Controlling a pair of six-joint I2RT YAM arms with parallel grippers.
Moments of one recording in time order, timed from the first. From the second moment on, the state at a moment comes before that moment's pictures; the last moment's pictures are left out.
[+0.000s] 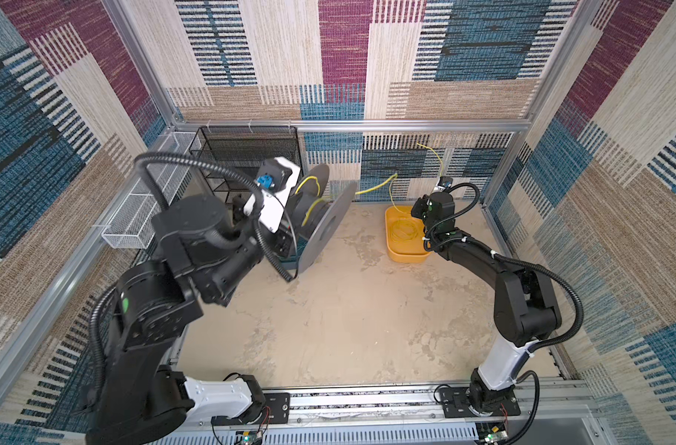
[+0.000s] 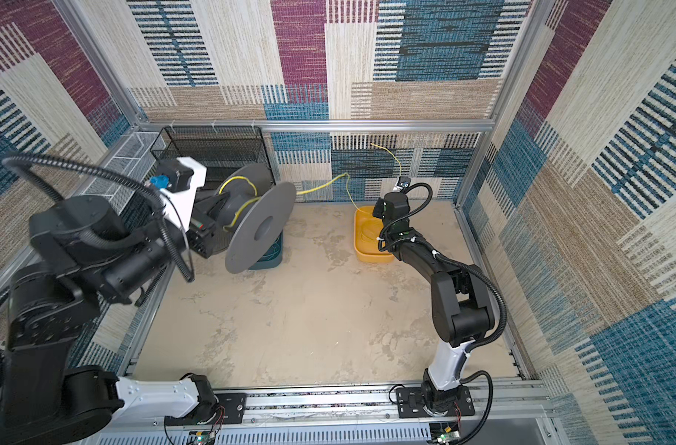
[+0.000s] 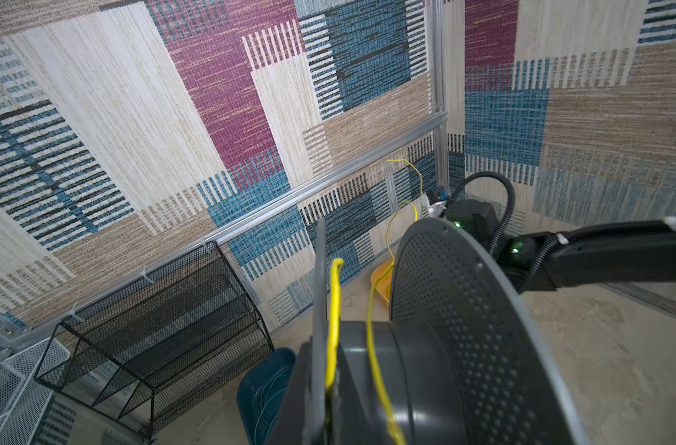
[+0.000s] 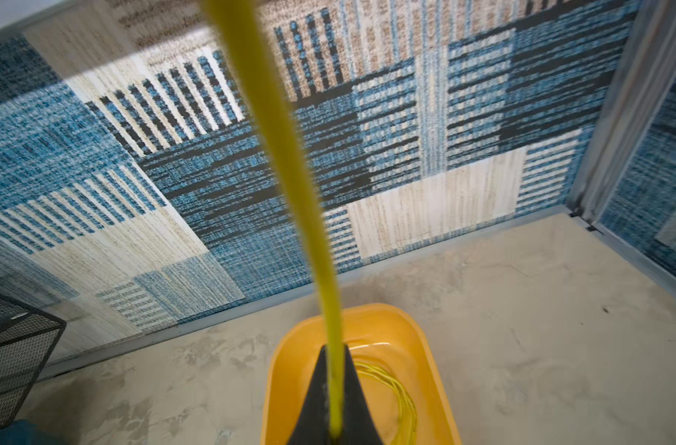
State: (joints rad) left arm -0.85 1.31 2.21 -0.99 -0.37 0.22; right arm 0.24 1.75 1.23 0.30 0.32 0.34
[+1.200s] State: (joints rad) left arm -0.28 1.77 2.34 -0.51 -0.16 -0.42; right arm 1.23 1.50 0.68 0.33 0.78 0.28
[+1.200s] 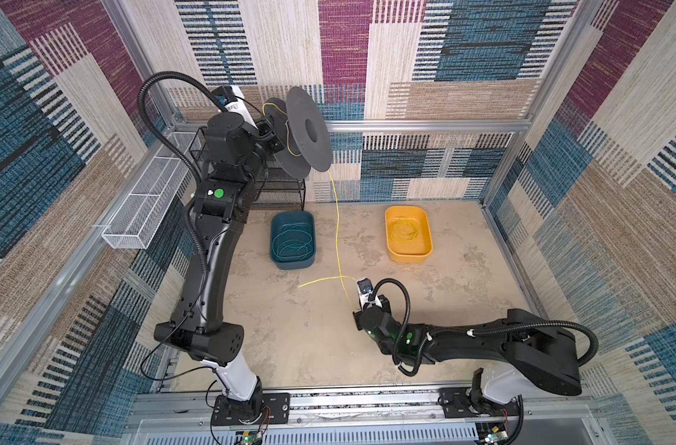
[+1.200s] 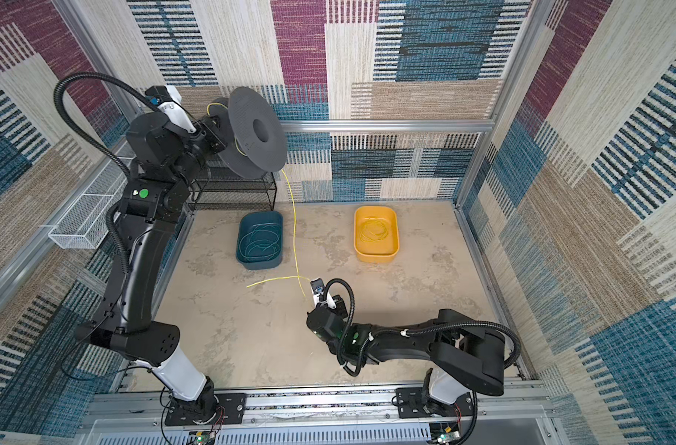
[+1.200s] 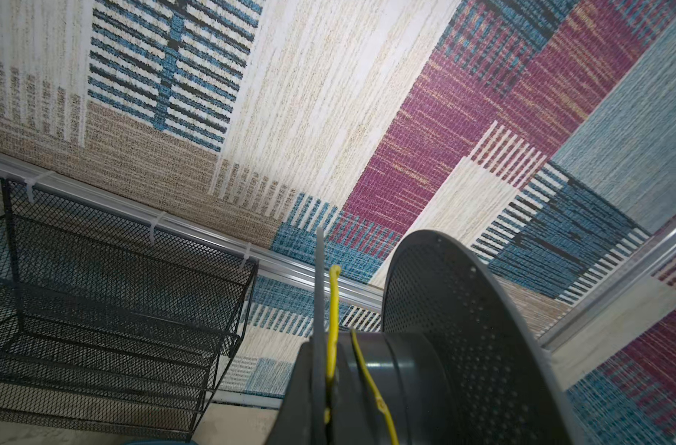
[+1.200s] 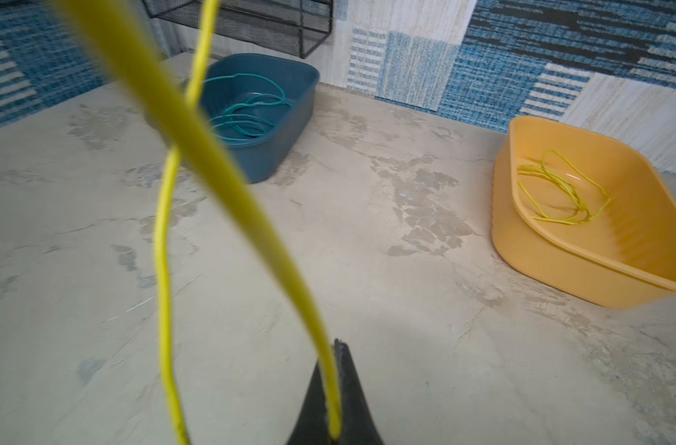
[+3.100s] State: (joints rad) left arm -0.80 1.14 0.94 -0.23 -0.42 -0.13; right arm 0.46 1.63 2.10 -0.19 0.24 0.06
